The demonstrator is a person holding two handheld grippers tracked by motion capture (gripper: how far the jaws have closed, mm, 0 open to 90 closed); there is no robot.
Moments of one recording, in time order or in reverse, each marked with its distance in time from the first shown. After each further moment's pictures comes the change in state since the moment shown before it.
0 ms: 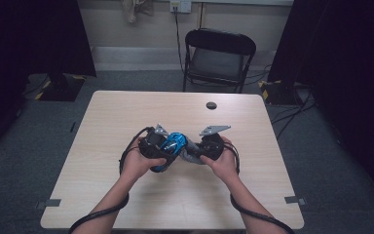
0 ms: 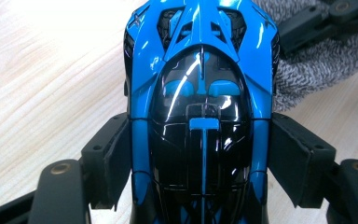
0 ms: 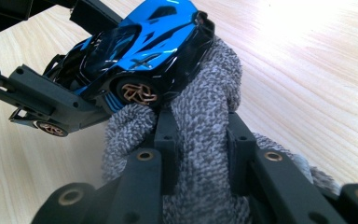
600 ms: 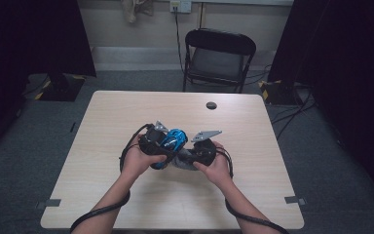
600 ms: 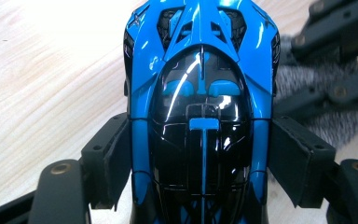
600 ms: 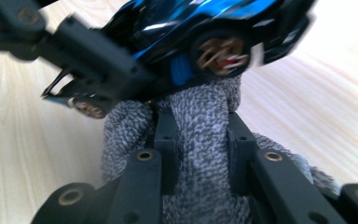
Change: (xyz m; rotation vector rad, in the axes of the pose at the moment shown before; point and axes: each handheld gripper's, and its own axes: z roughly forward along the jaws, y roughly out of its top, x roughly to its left) left arm 0.004 0.008 -0.003 -0.011 0.019 -0.012; right arm 0.021 -0.006 0.017 0.026 0.065 -0.035
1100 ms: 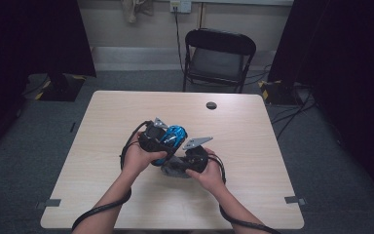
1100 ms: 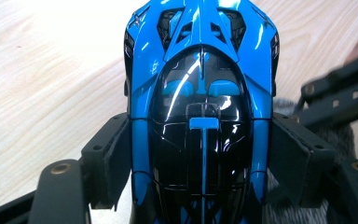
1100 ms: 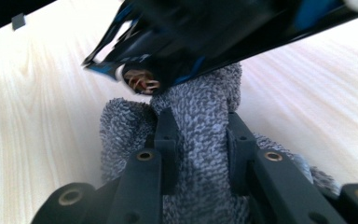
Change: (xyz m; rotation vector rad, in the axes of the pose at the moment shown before) left arm 0.005 0.006 -0.002 -0.028 0.016 -0.036; right arm 0.021 -0.008 0.021 0.024 0.075 -0.011
